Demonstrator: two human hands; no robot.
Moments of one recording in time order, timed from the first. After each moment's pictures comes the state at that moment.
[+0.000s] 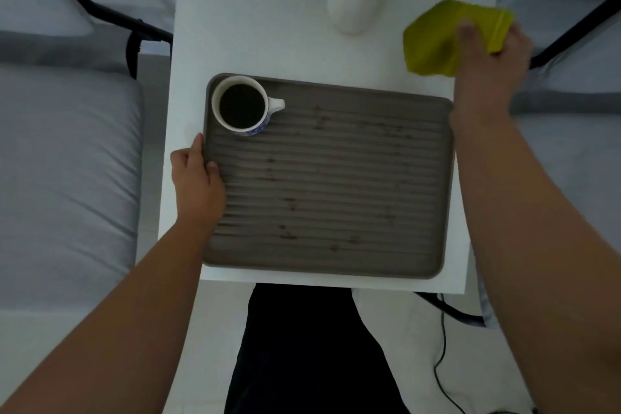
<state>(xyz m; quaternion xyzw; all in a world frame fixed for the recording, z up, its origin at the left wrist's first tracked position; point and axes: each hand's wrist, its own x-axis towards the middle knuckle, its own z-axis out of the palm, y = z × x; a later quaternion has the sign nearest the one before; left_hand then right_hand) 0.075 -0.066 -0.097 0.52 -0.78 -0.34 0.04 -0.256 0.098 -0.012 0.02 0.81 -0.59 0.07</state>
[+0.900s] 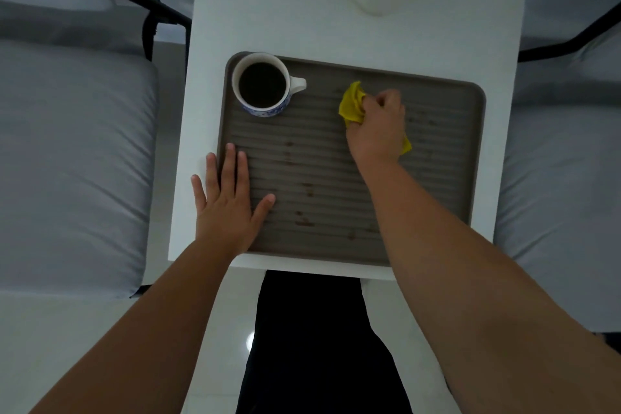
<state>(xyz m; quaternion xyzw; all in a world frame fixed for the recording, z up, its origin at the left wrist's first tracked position) 0.125 -0.024 -0.108 0.36 -0.89 -0.18 -0.20 -0.125 0.066 -0.105 -0.22 0.95 -0.18 0.12</state>
